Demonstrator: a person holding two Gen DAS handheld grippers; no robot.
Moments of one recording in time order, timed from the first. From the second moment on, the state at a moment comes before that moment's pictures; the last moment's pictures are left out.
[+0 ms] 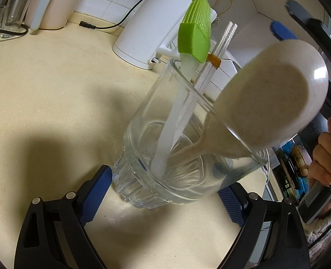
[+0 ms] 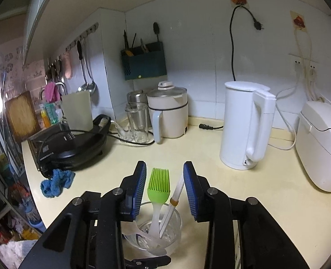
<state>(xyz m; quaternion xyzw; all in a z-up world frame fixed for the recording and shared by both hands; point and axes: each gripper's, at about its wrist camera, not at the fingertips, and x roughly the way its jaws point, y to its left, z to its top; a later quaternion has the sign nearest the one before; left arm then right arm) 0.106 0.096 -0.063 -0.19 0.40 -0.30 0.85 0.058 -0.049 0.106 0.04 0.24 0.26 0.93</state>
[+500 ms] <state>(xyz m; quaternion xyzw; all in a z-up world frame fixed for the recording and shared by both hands) 0.106 0.096 -0.063 -0.19 0.40 -0.30 0.85 0.020 -0.147 0.098 0.11 0.24 0.20 0.94</state>
